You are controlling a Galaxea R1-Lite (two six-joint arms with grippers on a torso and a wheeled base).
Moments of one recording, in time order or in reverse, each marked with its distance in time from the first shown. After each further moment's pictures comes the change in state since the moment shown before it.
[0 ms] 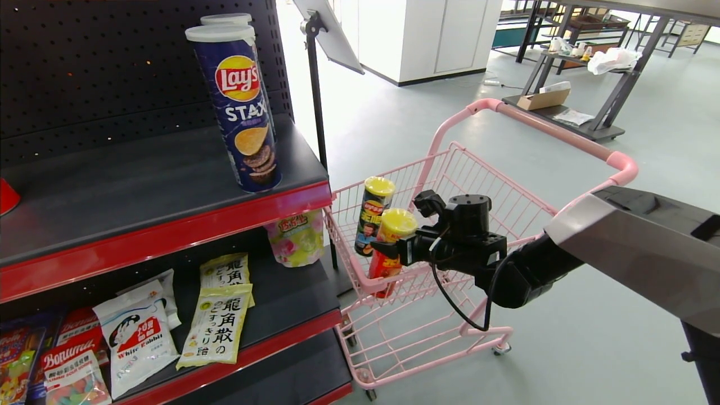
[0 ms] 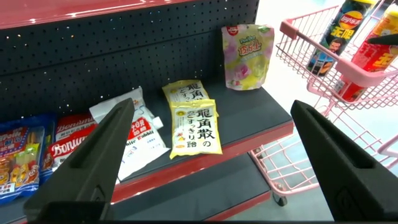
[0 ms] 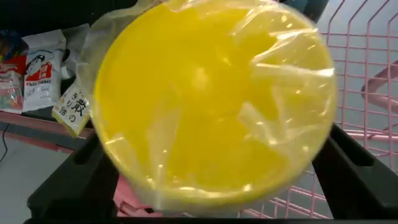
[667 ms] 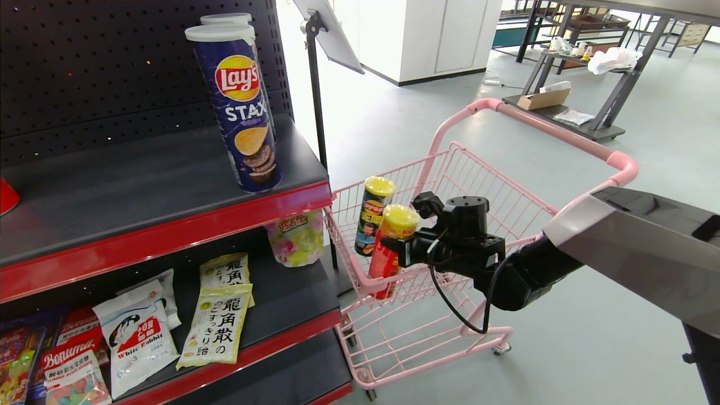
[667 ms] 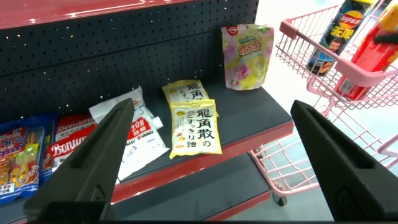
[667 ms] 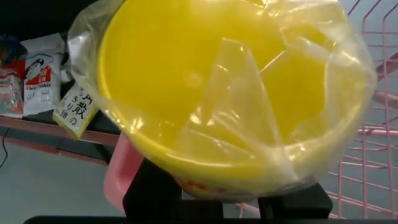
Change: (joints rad) left arm 0.000 0.000 0.000 0.000 0.000 0.000; right arm 0.011 -0.021 0.020 -0.001 -0.030 0.020
